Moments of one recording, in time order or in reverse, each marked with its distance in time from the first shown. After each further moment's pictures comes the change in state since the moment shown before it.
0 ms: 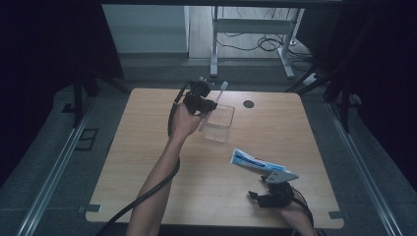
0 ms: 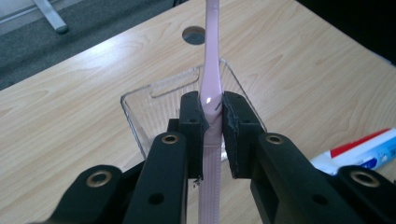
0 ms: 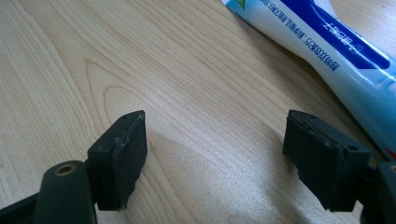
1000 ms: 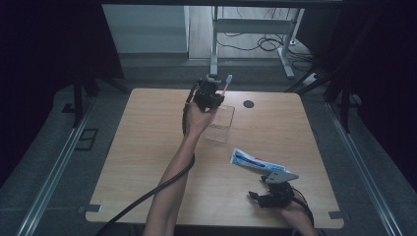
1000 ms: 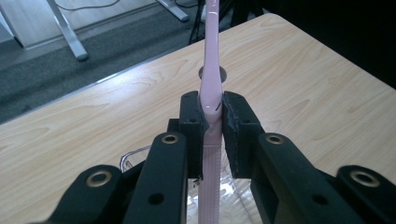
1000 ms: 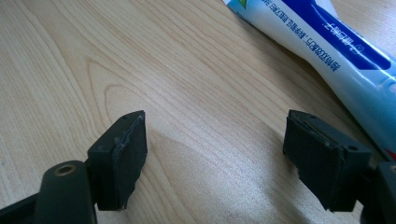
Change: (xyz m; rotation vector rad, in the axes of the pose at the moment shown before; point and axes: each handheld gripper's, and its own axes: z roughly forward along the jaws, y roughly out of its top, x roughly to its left) left arm 0.004 0.006 0.052 -0.121 0.064 -0.033; right arm -0.001 0.000 0.000 0.000 0.009 -0.005
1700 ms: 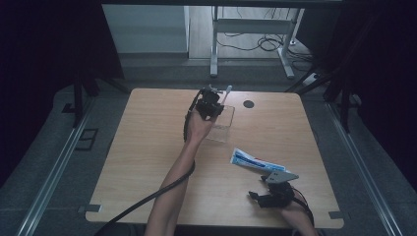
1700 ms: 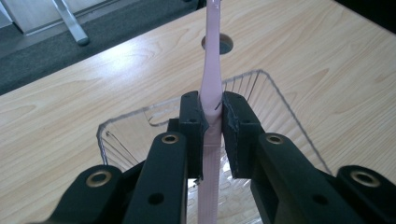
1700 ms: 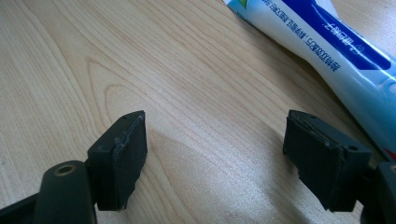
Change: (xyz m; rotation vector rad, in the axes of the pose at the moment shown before) left arm -0.006 -0.025 0.023 0.069 0.028 0.033; right arm 0.000 0.000 0.000 0.000 0.002 0.001
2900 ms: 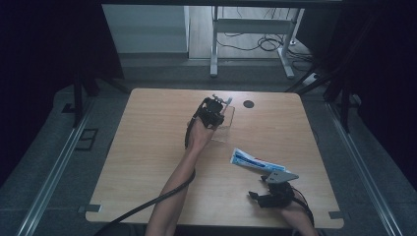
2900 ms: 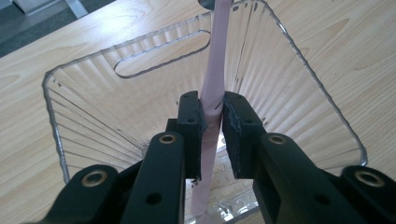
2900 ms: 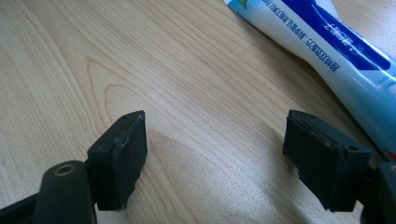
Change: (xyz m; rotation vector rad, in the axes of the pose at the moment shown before) left arm -0.016 -0.018 0.014 0.105 0.032 0.039; right arm 0.000 0.000 0.000 0.000 0.000 0.001
